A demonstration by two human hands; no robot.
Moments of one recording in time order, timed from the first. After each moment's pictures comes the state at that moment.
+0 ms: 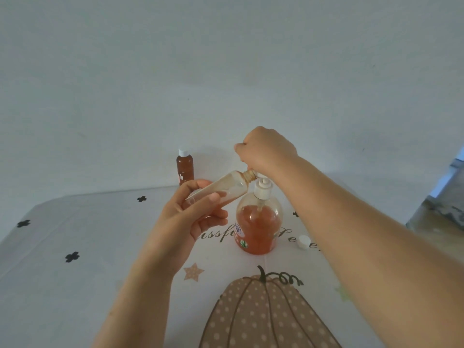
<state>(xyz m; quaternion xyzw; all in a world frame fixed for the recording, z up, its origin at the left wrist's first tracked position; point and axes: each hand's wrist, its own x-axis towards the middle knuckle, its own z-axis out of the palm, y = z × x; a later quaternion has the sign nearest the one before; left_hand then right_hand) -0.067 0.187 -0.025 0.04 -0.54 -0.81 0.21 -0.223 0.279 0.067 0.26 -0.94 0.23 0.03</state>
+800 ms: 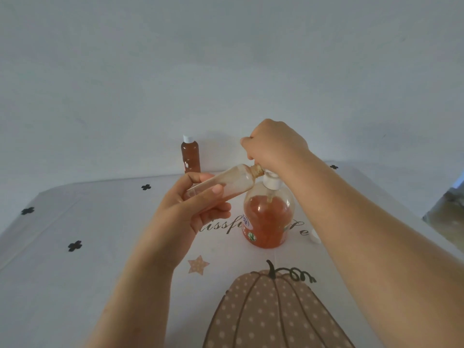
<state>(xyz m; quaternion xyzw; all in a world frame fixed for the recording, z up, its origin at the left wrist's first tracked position) -0.072 0.180 -0.031 0.06 -0.55 -0.81 0.21 -0.228 0.275 0.050 0.26 -0.94 0.23 0.03</state>
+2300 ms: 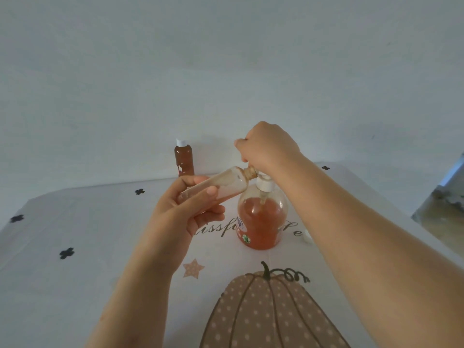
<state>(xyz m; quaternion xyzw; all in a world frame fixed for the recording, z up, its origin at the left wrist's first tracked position) -0.075 0.184 -0.033 0.05 -0.55 -0.80 0.23 -0.233 0.276 0.048 0.26 -0.93 0.25 0.04</state>
